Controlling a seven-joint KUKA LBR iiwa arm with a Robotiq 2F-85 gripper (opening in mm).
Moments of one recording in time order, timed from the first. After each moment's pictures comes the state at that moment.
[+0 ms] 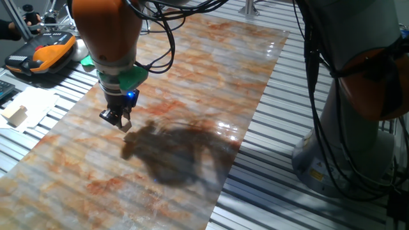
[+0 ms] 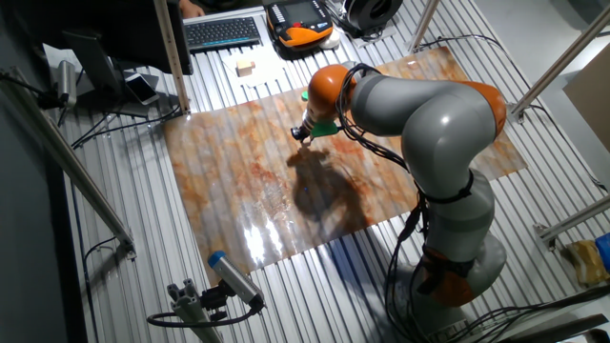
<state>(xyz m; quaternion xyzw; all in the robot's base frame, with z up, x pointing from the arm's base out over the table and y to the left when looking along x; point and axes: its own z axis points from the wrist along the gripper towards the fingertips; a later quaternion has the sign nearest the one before) 0.592 0.166 0.082 0.04 0.99 0.01 0.10</state>
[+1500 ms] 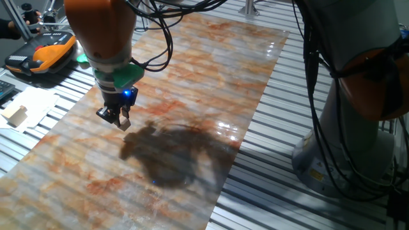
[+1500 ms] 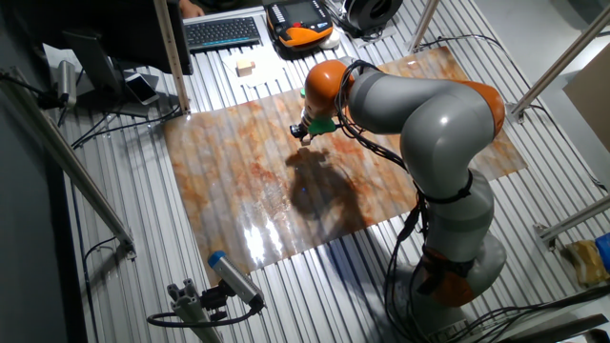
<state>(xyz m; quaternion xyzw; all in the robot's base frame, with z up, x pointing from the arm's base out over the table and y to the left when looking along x) 0.593 0.168 0.092 0.07 0.99 0.01 0.09</state>
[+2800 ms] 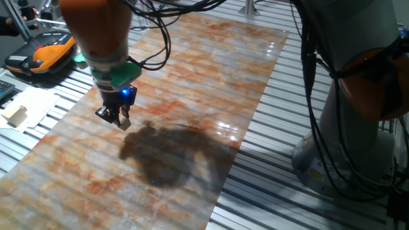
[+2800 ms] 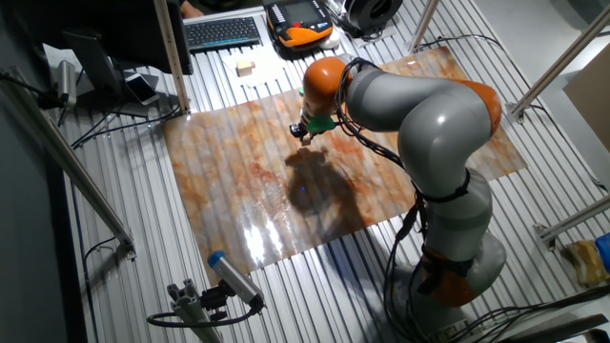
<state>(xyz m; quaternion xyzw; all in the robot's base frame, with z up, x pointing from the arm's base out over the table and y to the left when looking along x) 0.592 0.168 0.092 0.07 1.00 -0.01 0.07</state>
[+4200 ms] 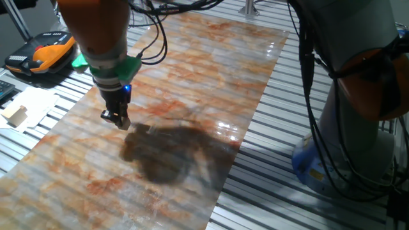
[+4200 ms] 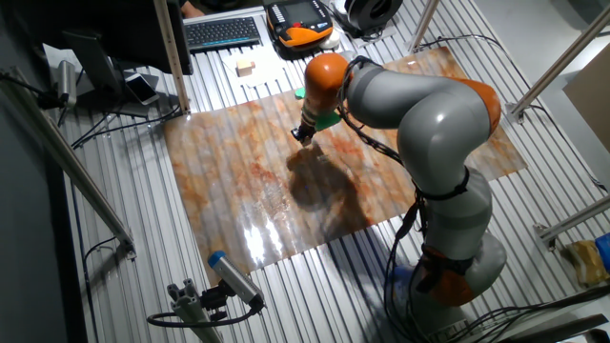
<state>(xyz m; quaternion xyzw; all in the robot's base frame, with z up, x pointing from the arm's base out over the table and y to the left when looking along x) 0.593 0.168 0.092 -0.11 0.99 0.02 0.05</state>
